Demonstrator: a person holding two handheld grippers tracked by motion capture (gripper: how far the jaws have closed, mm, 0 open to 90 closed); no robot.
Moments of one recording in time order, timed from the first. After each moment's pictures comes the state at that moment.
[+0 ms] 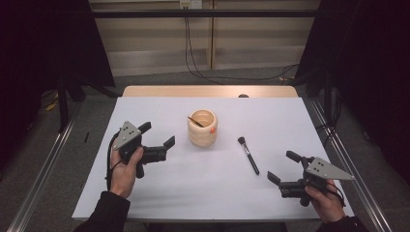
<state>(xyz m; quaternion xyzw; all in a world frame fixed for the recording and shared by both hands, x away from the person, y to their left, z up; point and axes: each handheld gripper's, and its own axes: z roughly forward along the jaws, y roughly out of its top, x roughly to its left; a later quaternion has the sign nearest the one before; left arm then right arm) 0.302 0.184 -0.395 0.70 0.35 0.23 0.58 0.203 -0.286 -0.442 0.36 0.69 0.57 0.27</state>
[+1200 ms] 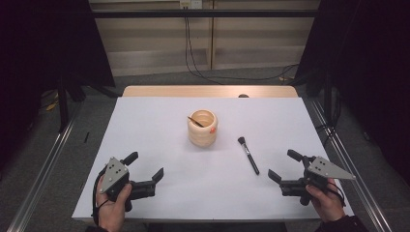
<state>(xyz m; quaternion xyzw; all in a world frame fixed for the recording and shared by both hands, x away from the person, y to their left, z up) 0.229 0.212 -0.425 0.70 0.36 0.25 0.57 0.204 -0.287 -0.440 0.37 0.68 0.57 0.27</state>
